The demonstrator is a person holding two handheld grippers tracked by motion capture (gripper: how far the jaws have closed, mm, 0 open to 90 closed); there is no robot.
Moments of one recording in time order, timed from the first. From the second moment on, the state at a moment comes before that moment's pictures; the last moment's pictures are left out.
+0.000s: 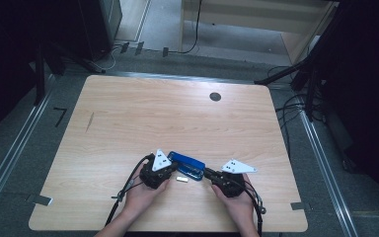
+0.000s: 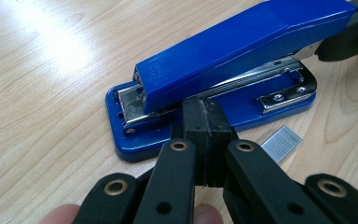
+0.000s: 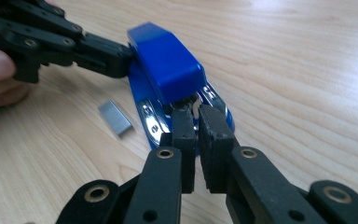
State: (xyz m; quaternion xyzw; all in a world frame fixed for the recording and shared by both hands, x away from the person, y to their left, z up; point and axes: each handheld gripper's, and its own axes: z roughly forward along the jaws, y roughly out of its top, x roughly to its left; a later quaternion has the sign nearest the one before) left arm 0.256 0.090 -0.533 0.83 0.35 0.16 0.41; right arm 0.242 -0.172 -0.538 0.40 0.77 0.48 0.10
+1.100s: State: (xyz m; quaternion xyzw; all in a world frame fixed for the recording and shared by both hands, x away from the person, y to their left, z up) left arm 0.257 0.077 -0.533 0.83 0.34 0.16 0.41; right arm 0.247 -0.163 -0.503 0.36 0.77 0.51 0.13
